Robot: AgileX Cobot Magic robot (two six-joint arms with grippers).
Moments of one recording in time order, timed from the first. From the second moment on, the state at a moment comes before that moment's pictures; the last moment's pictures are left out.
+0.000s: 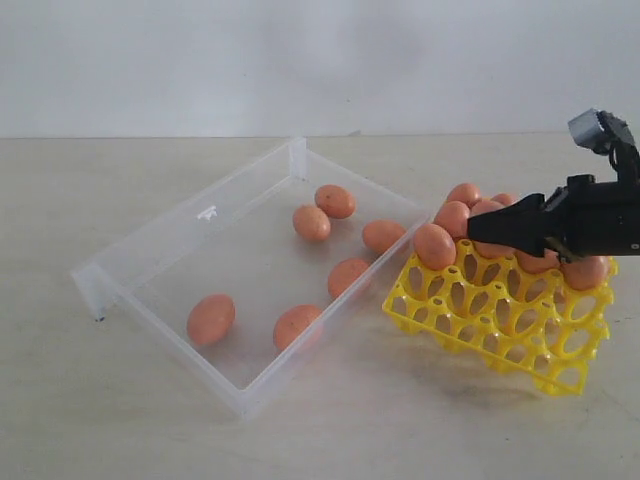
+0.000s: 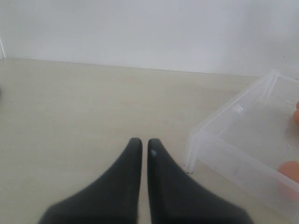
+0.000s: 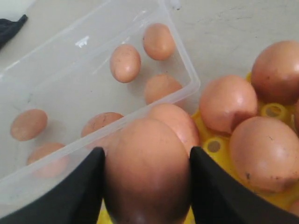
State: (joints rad) left arm 0.03 0.00 0.00 0.04 0.28 -0.08; right arm -0.30 1.83 -0.80 -1.53 -0.94 1.28
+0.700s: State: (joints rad) left arm 0.03 0.00 0.00 0.04 0.28 -0.08; right arm -0.21 1.83 -0.80 -1.42 -0.72 1.05
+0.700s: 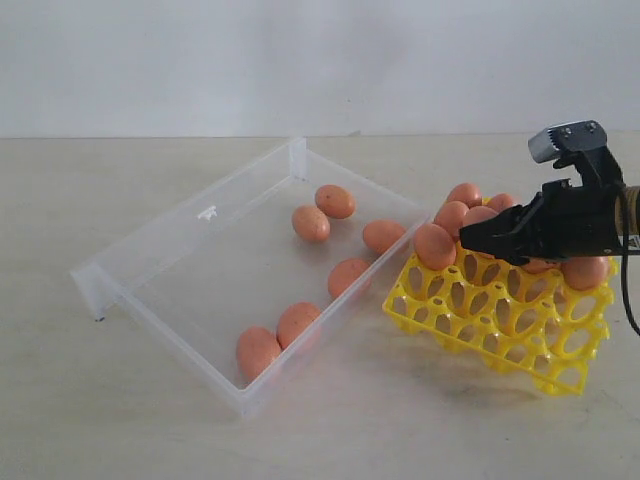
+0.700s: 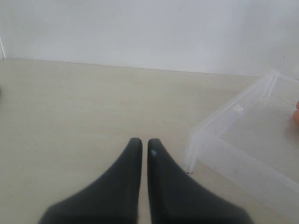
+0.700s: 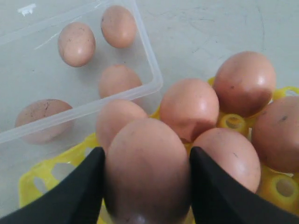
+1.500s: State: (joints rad) left arm 0.03 0.00 0.00 0.04 0.28 -0.08; right arm -0.21 1.90 -0.80 -1.42 -0.76 1.06
